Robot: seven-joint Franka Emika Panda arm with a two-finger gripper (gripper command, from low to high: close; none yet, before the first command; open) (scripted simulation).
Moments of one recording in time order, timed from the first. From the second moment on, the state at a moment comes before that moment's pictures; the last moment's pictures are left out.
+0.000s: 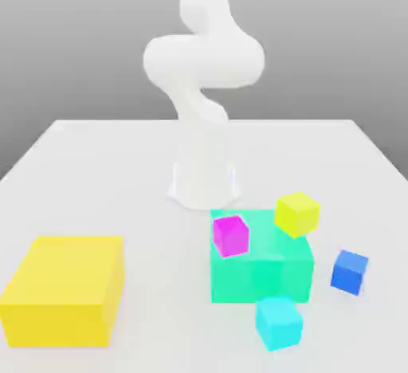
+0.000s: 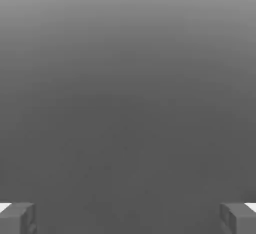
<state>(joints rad) 0.01 -0.71 0.02 -2.33 0.00 2.34 0.80</state>
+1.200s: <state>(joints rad) 0.16 0.35 0.08 -2.56 -0.12 2.92 0.87</state>
